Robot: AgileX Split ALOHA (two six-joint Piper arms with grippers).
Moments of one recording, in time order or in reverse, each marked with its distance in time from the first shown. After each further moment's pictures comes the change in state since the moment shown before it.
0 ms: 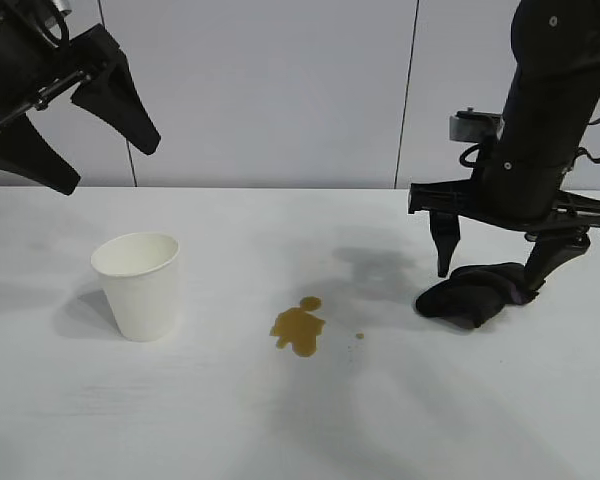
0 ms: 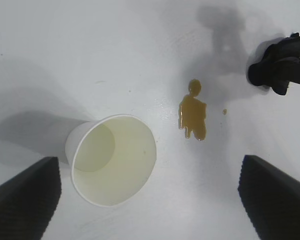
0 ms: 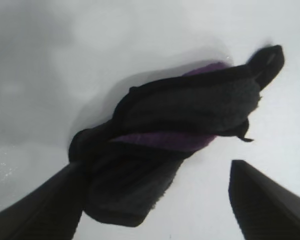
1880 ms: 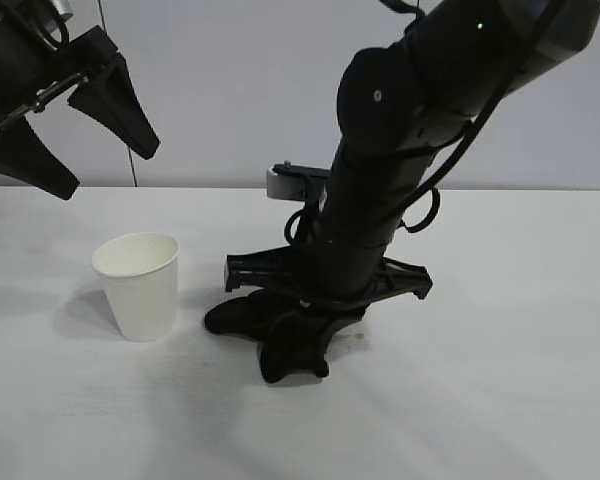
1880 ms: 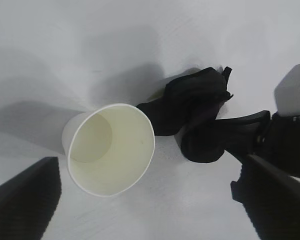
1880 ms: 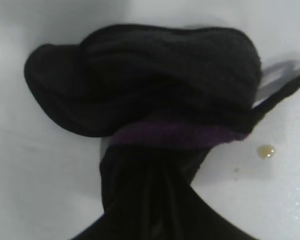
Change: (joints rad) left arm 0.000 0.000 0.000 0.006 0.029 0.000; right arm 0.288 0.080 -0.004 0.116 -0.200 -0.076
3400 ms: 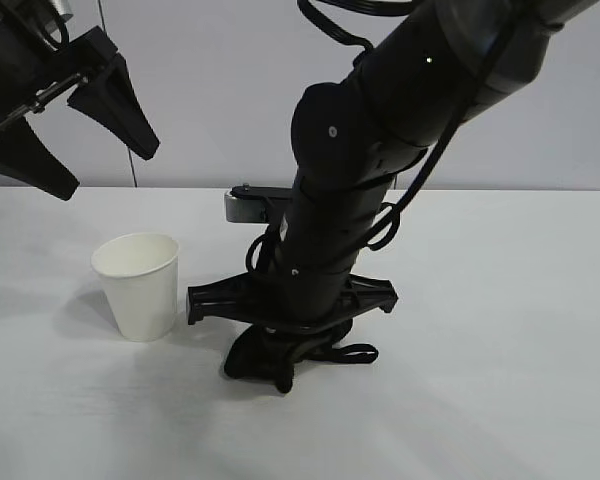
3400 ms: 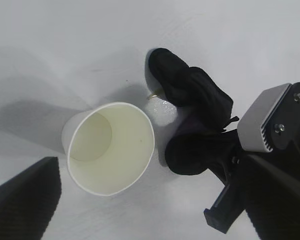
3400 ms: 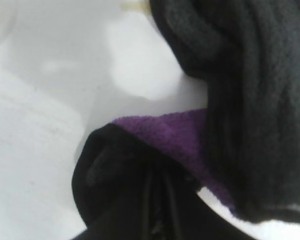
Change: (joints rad) left arm 0.000 0.000 0.000 0.000 -0.001 0.000; right arm 0.134 0.176 -0.300 0.072 0.073 -0.093
